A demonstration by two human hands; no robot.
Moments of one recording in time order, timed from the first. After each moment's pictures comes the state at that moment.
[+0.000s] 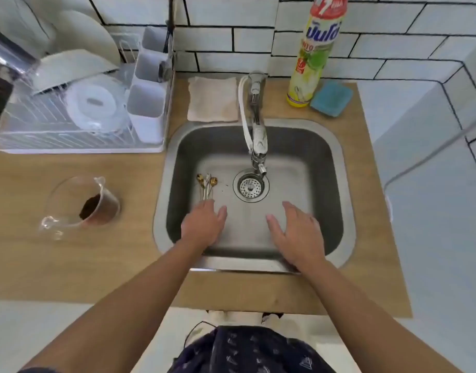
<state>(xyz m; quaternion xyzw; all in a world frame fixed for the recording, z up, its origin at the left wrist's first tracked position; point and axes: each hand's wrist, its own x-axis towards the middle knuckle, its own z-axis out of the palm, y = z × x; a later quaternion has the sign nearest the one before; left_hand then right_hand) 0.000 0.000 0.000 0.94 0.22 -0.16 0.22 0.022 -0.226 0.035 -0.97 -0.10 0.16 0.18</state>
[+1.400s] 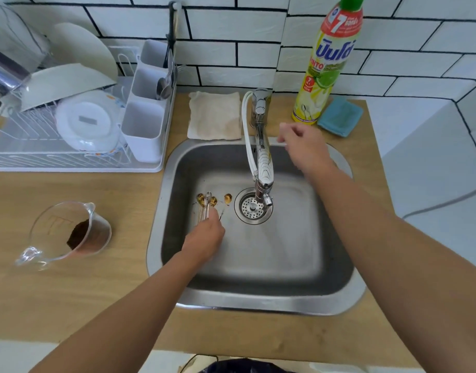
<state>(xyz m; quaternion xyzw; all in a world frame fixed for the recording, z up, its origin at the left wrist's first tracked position) 0.037 0.010 -0.021 0.92 0.22 -0.19 0.25 0.220 -0.162 0.102 -0.86 -0.01 0.11 0.50</state>
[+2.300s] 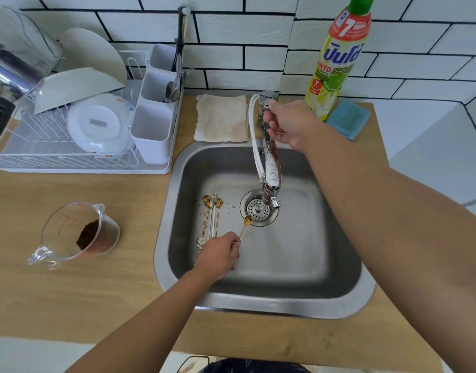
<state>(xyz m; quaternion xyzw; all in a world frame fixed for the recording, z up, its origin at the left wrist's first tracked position) 0.007 -0.006 -0.025 0.90 0.17 -0.21 0.34 0.269 -0.108 0.134 -0.73 0.10 0.25 0.63</state>
